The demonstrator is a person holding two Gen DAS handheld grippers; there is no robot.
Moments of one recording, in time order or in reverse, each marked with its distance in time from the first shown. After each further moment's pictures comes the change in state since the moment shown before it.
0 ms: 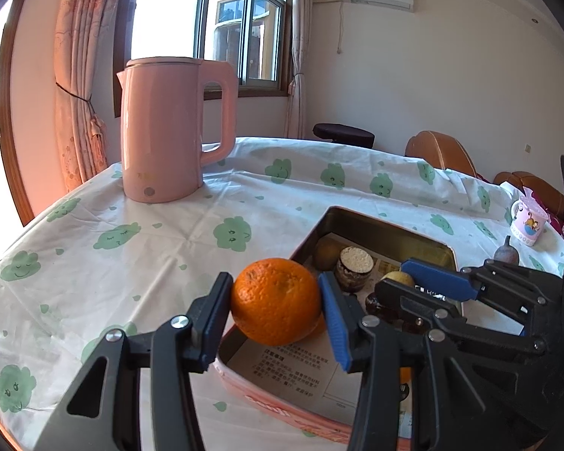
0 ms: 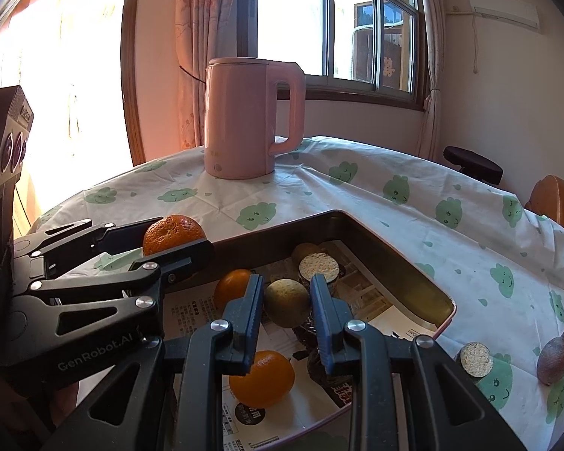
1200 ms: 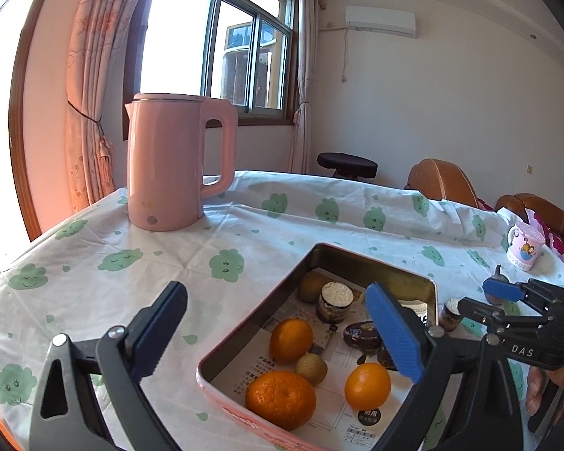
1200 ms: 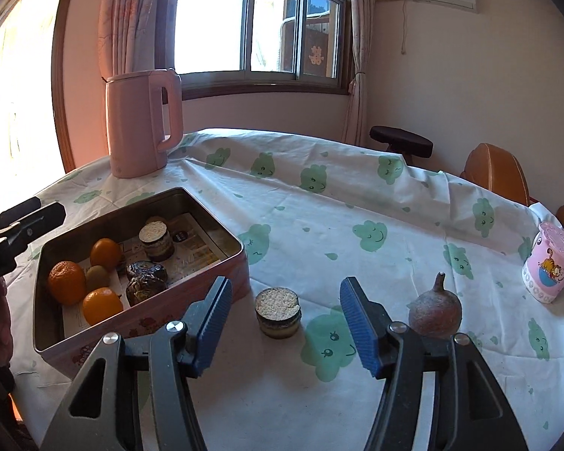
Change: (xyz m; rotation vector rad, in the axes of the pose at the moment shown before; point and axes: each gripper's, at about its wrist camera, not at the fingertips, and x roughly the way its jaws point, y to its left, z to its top) left arm -0.020 -0.018 0.011 -0.023 -0.123 0.016; right arm -0.049 -0.110 -0.033 0.114 0.065 -0.233
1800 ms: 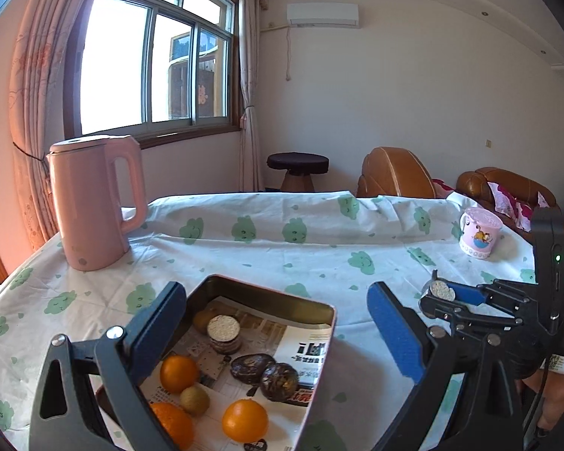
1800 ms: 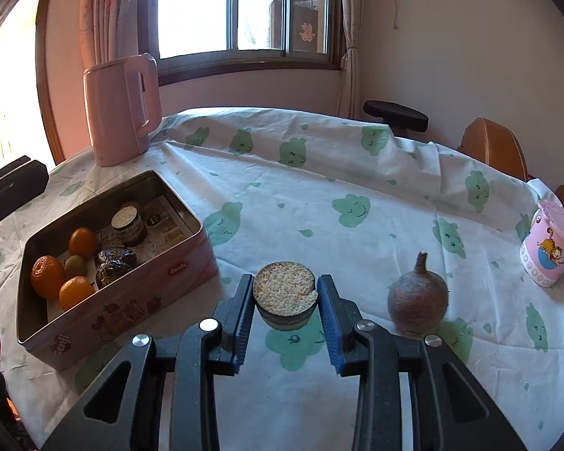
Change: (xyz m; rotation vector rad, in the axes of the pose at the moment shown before) left arm 0.000 -0.101 0.025 0.141 0.003 -0.162; right arm -0.019 -0.049 -0.006 0.080 0.016 -0.044
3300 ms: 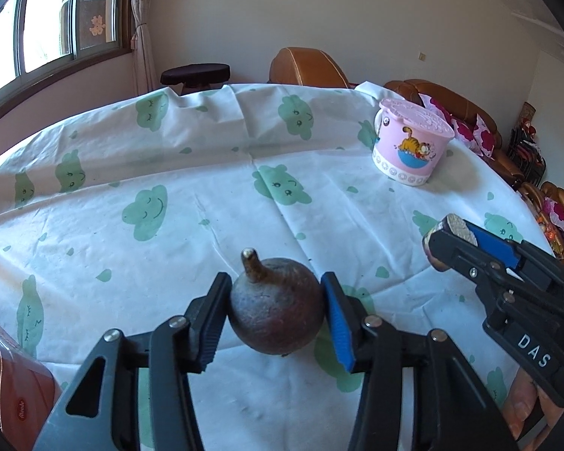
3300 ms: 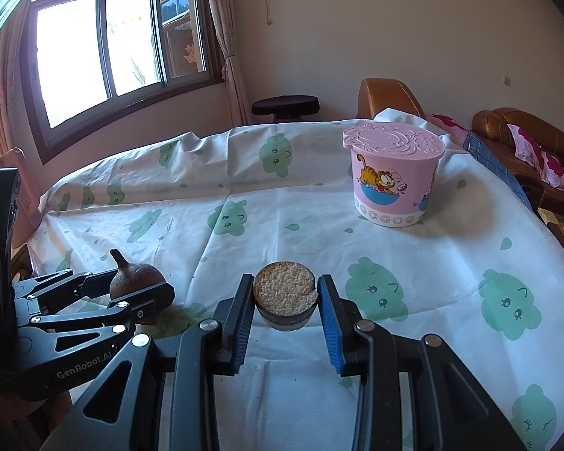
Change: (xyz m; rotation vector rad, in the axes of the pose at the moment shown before) left arm 0.152 -0.185 -0.017 0.114 0.372 -0.298; right arm -0.020 -0.166 -0.033 0.285 -0.013 -0.213
